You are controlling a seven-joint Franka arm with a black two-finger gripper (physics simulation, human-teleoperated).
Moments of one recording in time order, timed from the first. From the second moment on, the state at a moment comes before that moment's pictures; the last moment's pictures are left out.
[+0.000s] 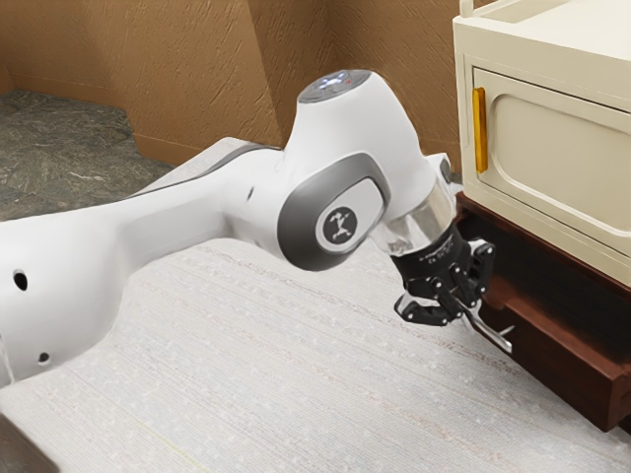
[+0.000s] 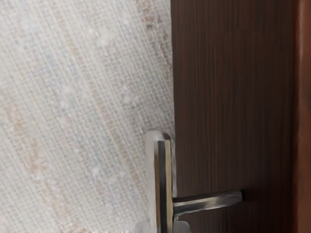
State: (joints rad) arm -0.50 0.18 0.21 -1.61 -0.20 2.06 -1.36
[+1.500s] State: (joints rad) arm -0.52 -0.15 0.20 -1.98 -0.16 2.12 -1.37
